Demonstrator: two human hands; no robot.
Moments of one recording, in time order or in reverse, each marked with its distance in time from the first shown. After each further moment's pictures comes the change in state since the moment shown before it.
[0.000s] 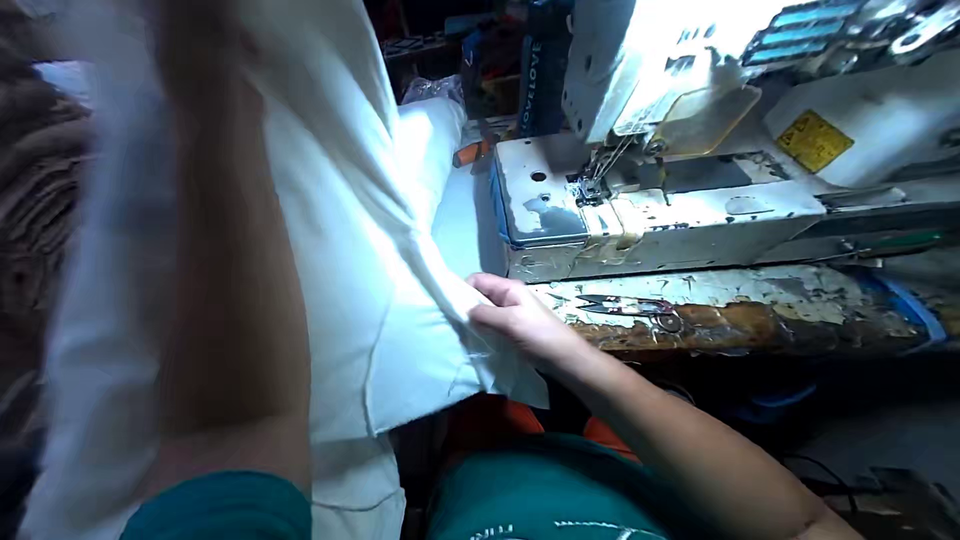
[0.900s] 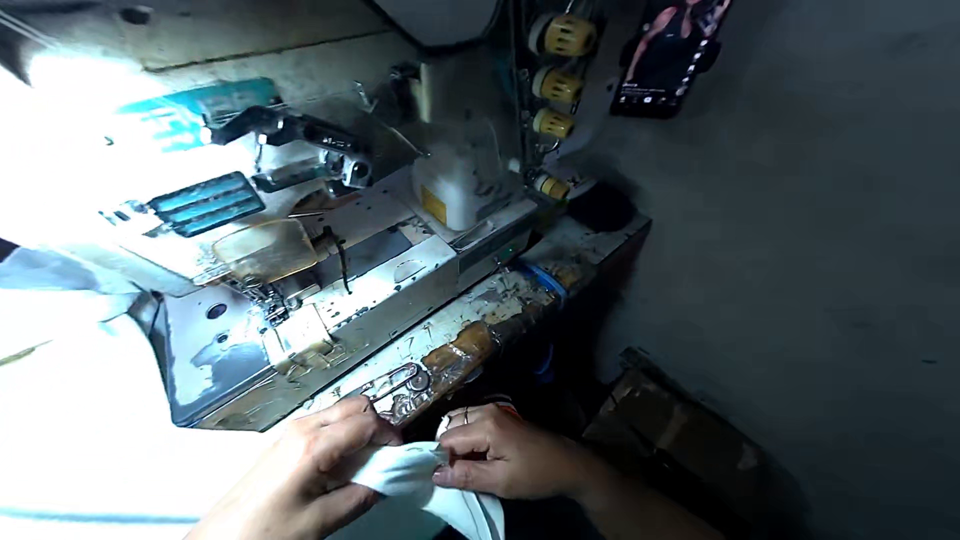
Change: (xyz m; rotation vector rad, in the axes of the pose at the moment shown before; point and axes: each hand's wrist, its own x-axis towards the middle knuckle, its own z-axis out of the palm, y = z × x) left_hand -0.273 0.032 0.148 -0.348 -1.442 0.769; right_hand -0.184 0.041 -0.142 -0.439 0.189 -0.419
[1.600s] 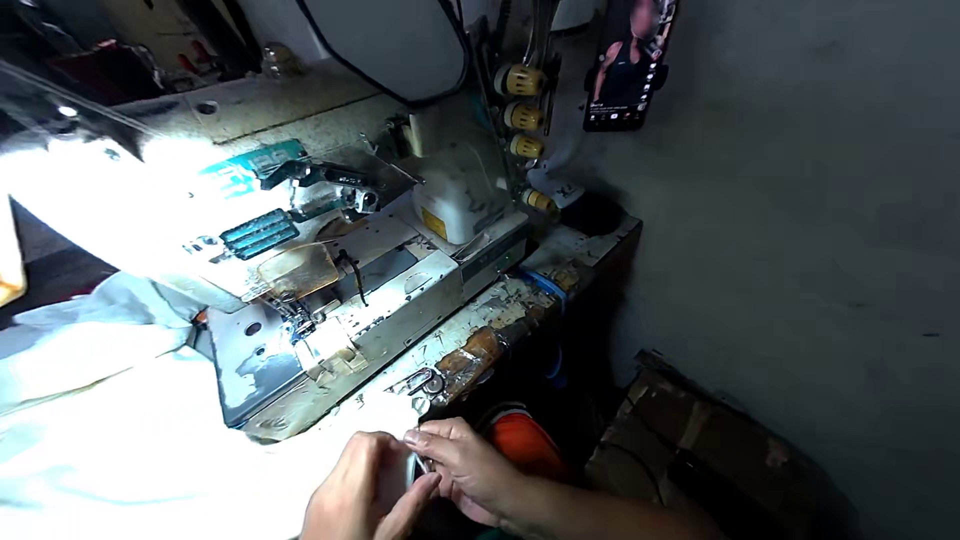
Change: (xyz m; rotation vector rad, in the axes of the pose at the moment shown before) left_hand -0.034 0.030 0.056 0.287 0.393 -0.293; right_hand 0.036 -0.016 0.075 0.970 0.420 0.612
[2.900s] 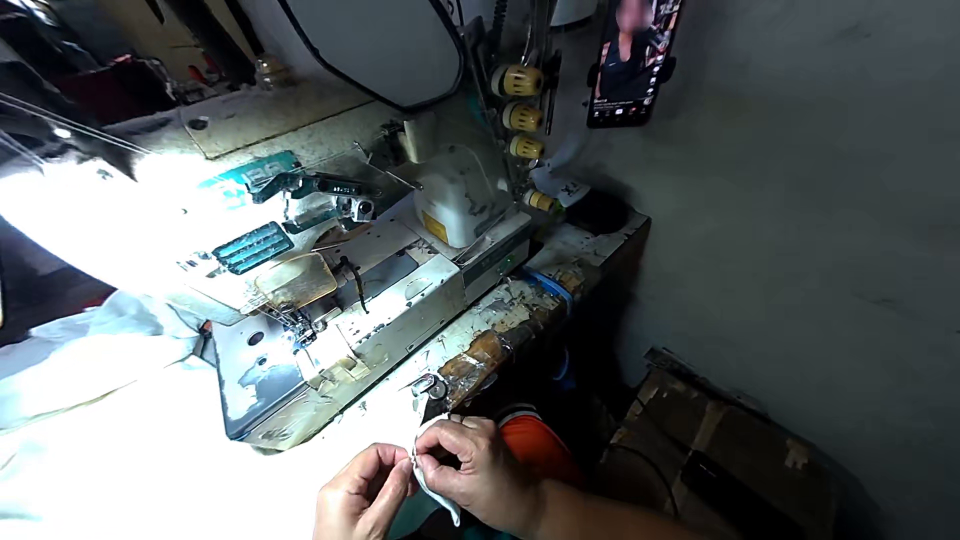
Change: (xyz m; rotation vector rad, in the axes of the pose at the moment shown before) left_hand -0.001 0.000 0.016 -0.602 0.001 -0.357; right_hand 0.006 0.005 -0.019 -0.874 0.106 -0.983
